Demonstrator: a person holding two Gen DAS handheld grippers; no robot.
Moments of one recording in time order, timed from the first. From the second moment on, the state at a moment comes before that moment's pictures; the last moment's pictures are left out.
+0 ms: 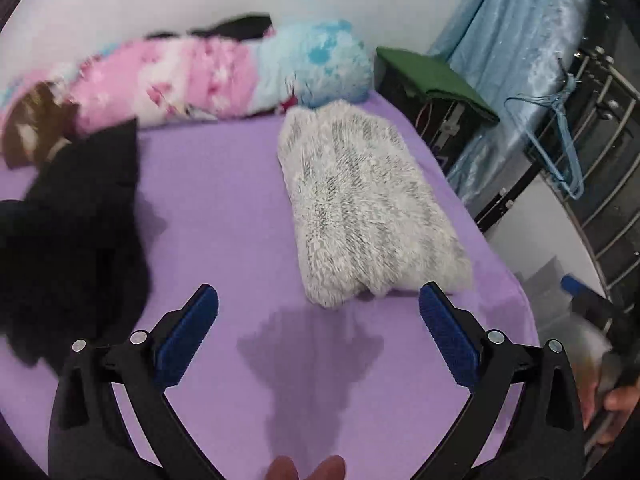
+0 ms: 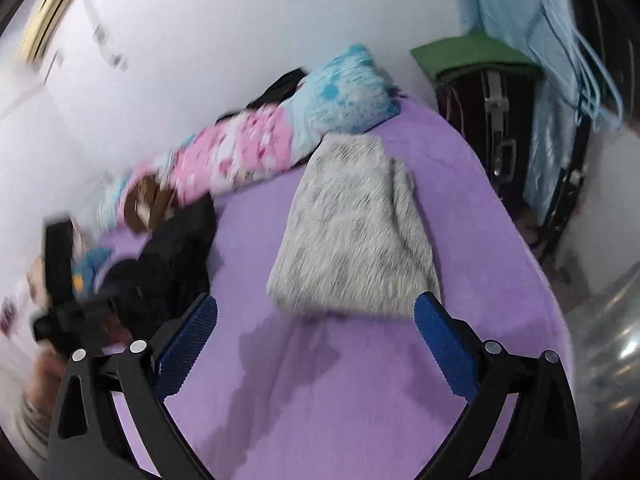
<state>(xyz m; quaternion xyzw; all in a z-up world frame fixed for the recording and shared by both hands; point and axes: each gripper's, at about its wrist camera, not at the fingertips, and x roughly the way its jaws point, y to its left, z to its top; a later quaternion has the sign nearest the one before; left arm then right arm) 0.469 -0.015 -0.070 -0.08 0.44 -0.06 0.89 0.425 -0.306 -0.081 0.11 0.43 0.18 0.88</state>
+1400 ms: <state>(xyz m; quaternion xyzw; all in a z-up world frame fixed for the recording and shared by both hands) 0.116 -0.069 -0.006 0.00 0.40 0.02 0.92 0.091 -0.237 0.000 0.00 0.34 0.09 0.94</state>
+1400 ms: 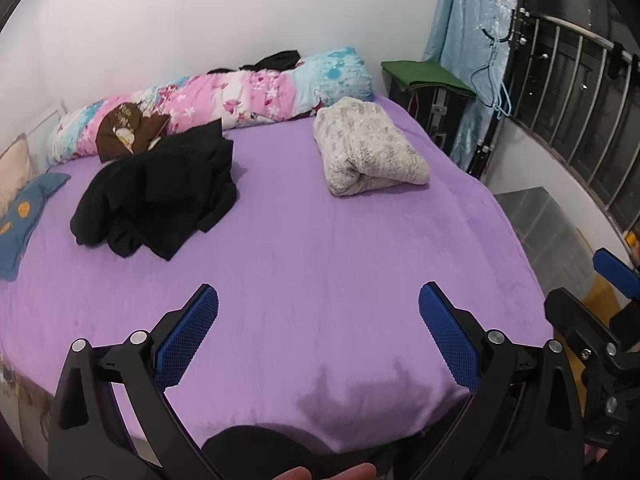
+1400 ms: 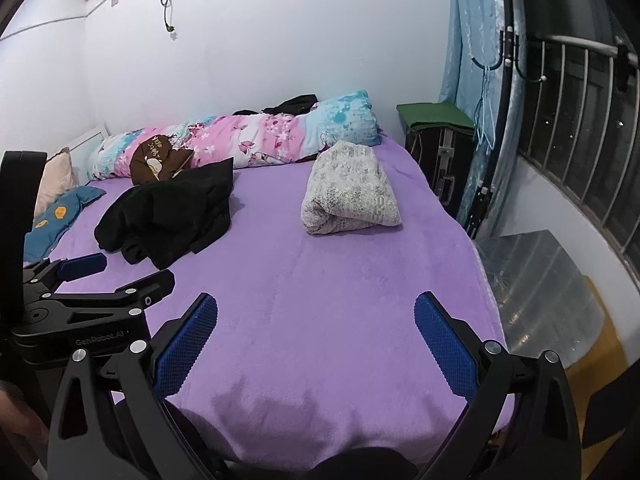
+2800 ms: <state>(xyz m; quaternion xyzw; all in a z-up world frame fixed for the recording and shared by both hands) 0.099 -0.065 0.010 0.01 0.36 0.03 0.93 0.083 -0.228 -0.005 0.01 0.34 0.11 0.93</state>
